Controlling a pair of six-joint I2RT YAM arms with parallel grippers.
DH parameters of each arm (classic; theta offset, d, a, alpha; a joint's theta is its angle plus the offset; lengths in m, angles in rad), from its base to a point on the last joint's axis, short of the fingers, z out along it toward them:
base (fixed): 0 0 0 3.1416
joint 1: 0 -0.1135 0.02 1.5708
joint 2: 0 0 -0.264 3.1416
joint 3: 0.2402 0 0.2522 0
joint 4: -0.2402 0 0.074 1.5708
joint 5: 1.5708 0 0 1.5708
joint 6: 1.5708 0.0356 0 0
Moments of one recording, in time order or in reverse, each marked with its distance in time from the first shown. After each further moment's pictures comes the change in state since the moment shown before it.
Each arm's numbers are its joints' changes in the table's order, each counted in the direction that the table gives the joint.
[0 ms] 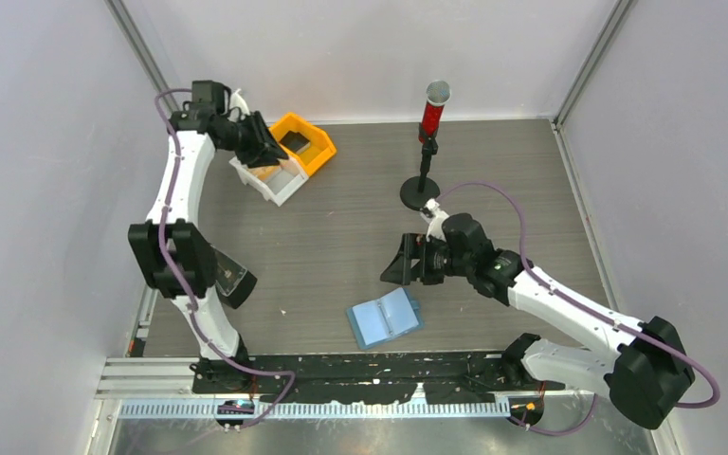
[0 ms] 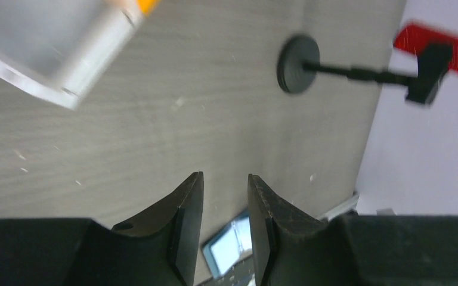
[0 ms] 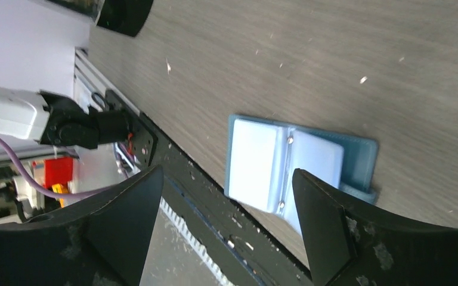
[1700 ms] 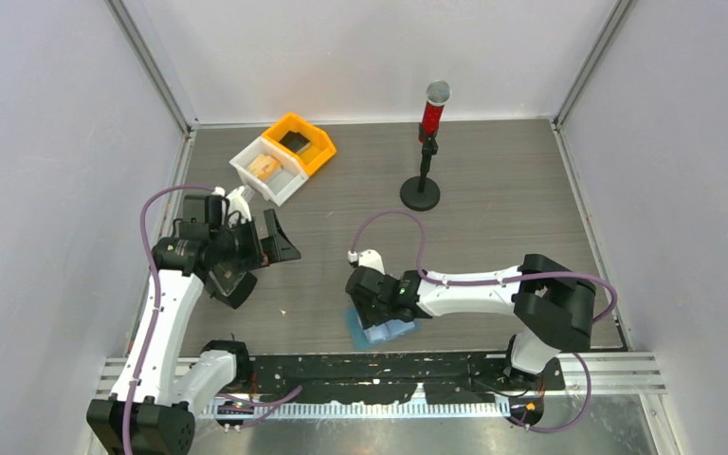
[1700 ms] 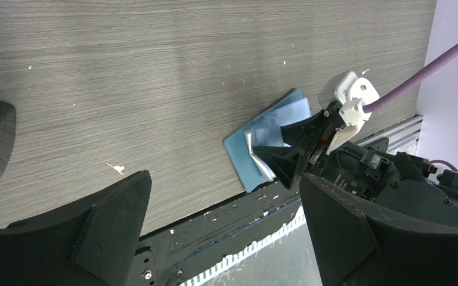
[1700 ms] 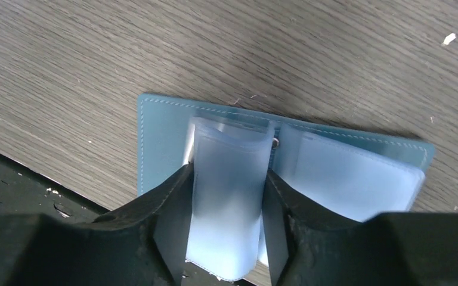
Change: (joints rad) left arm 0.126 -0.976 -0.974 0.030 -0.032 0.093; right arm -0.547 0.559 0.252 -0.160 0.603 0.000
